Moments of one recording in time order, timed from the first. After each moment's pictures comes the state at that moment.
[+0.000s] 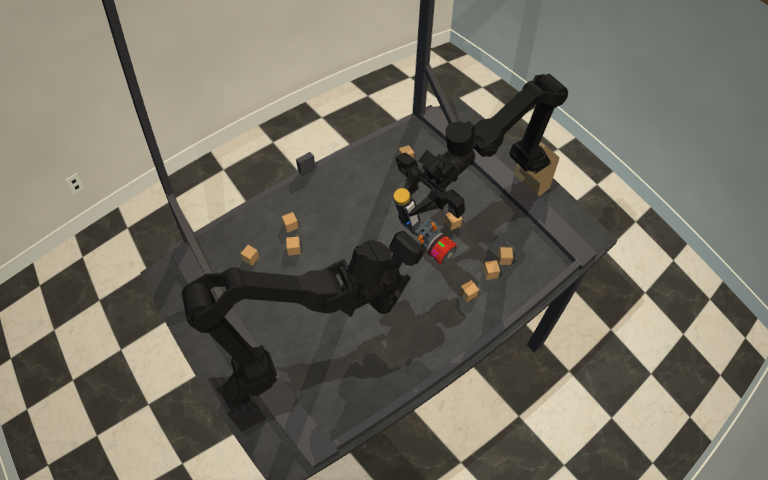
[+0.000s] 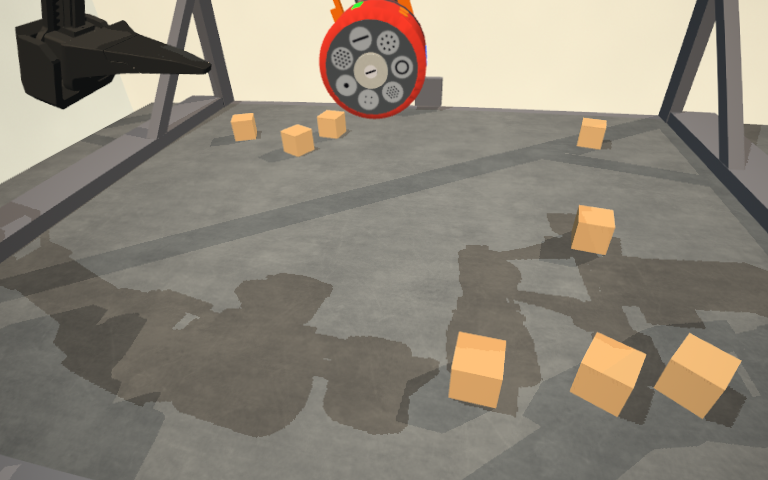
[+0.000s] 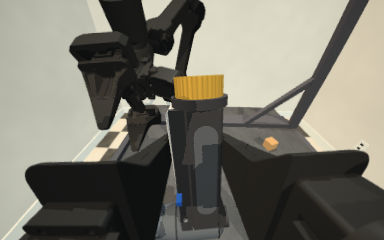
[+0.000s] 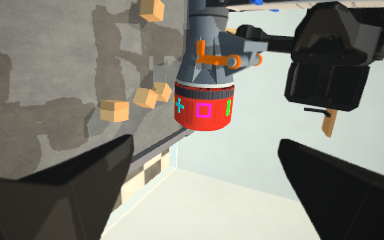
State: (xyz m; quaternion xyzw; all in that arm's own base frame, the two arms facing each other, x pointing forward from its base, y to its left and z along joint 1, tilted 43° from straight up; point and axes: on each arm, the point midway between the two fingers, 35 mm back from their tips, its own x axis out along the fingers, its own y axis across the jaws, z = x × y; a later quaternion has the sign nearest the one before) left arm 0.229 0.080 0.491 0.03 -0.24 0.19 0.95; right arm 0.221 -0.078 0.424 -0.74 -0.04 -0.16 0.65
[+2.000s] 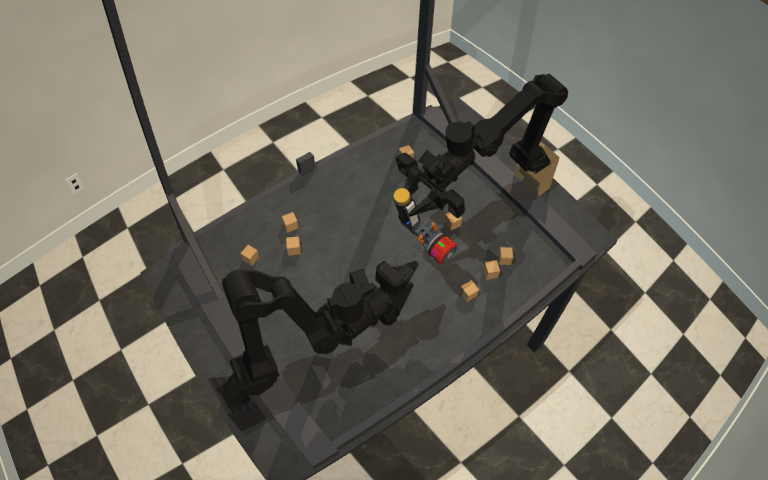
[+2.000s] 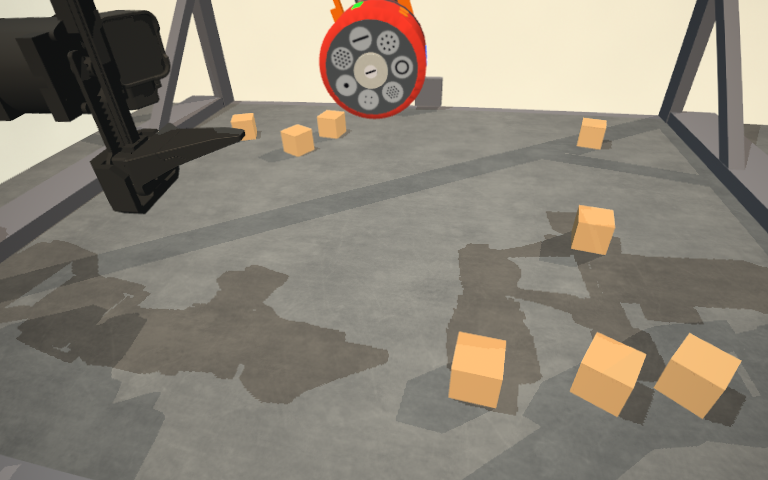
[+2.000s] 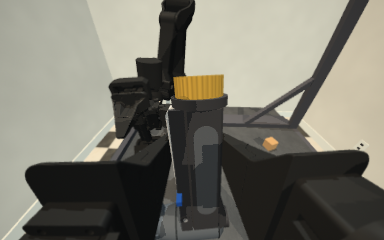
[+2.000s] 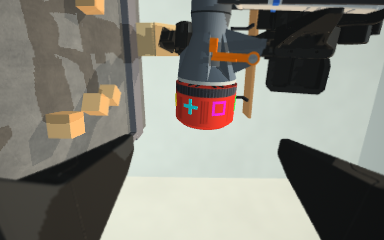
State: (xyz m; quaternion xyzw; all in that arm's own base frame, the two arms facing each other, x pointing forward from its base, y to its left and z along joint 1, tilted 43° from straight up) left arm 0.229 0.080 0.491 0.03 -0.24 0.19 0.95; right arm 0.247 -0.090 0.381 -0.72 -0.19 -0.29 0.61
